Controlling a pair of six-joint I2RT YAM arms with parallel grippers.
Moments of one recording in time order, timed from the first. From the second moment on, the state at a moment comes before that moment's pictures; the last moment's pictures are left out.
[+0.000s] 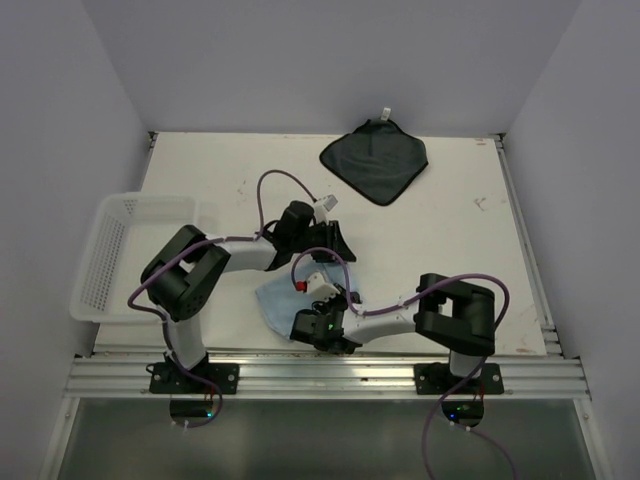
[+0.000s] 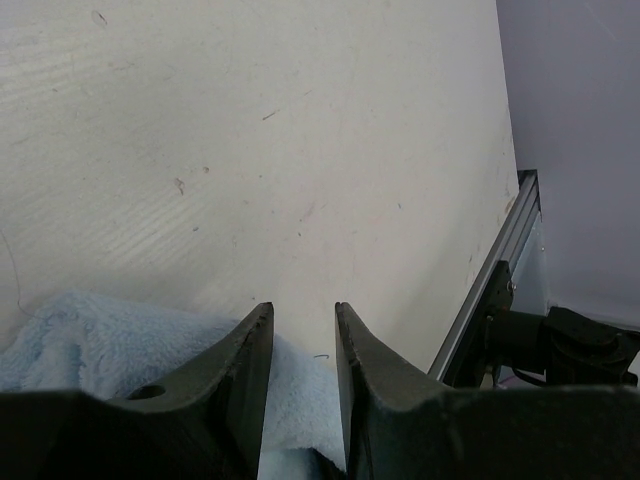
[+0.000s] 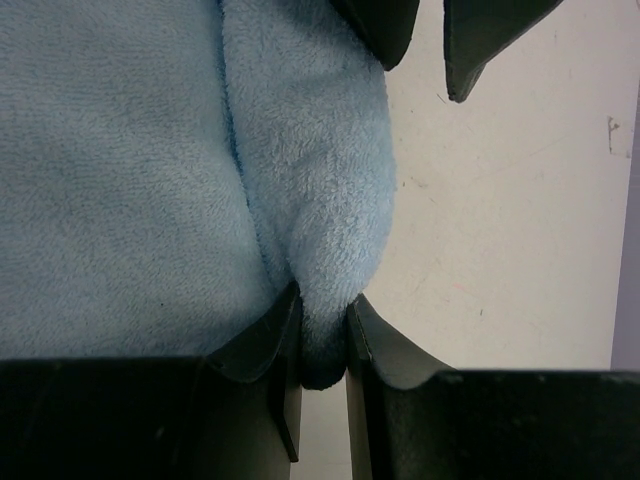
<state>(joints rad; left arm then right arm) -0.66 1.85 0.95 0.33 0.50 -0.73 1.36 1.82 0.92 -0.51 1.08 0.61</state>
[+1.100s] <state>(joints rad) -0.69 1.77 0.65 0.59 0.40 -0.81 1.40 1.89 0.96 -0.59 1.11 0.57</state>
